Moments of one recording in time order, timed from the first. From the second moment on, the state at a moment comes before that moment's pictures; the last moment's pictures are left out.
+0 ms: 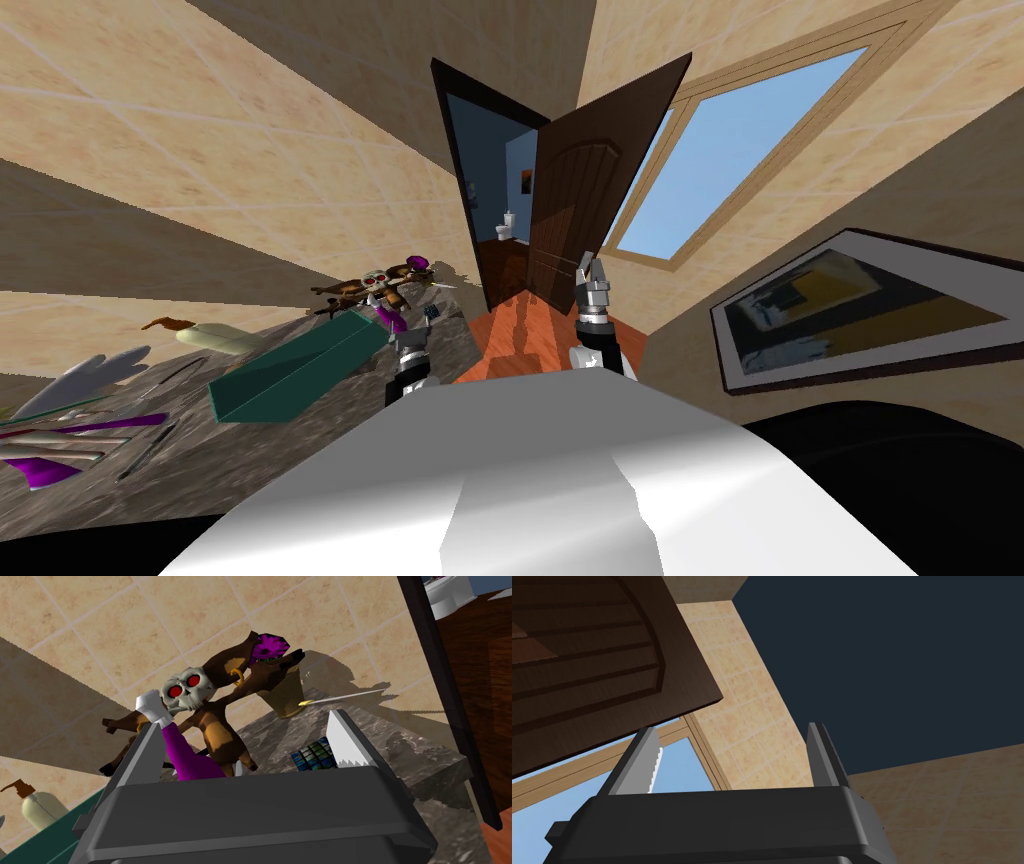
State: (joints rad) left arm 0.42 0.17 0.01 -1.73 0.65 -0.61 0.61; right arm 0.46 0.02 0.06 -2.26 0.08 -0.48 0.07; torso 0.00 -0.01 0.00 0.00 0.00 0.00
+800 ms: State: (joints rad) left arm 0.39 0.13 0.01 -1.56 0.70 -0.60 0.73; right arm 0.46 0.02 0.06 -2.26 0.08 -0.48 0.07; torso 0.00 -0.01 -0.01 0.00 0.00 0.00
